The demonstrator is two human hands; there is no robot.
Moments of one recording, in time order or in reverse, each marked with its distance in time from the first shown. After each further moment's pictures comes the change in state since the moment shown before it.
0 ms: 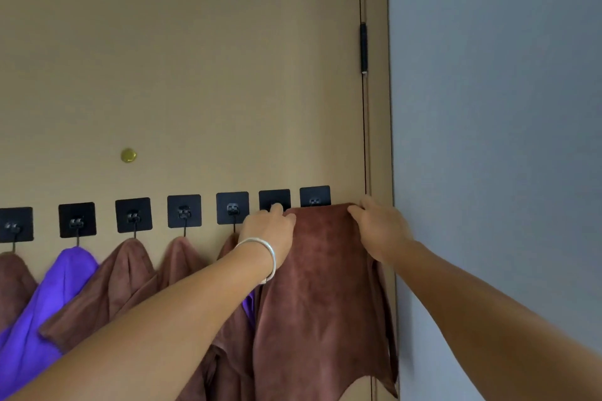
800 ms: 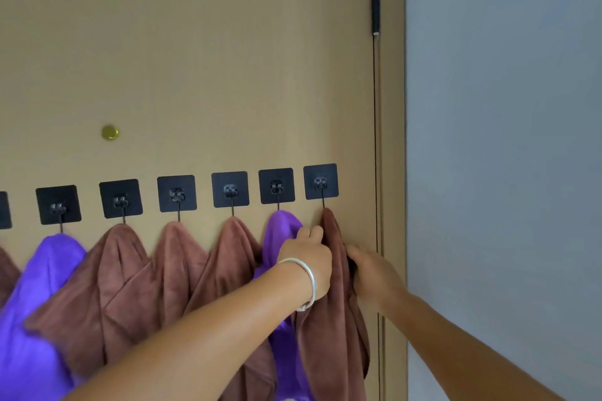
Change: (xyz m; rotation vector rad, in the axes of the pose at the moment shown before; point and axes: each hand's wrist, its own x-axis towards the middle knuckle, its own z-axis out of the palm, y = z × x) left_hand -0.015 0.061 0.037 -0.045 -0.317 0.156; right_hand -0.072 -0.012 0.090 0.389 -0.203 0.010
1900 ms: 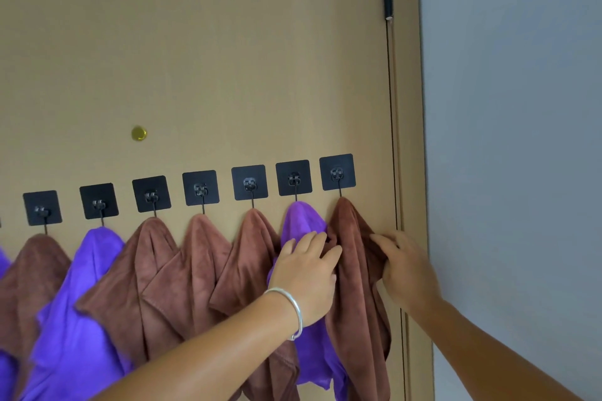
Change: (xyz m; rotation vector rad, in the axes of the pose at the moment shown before) left_hand -0.044 -0.018 0.043 -0.099 0.314 0.051; right_hand -0.021 0.005 -0.001 -0.089 0.265 0.039
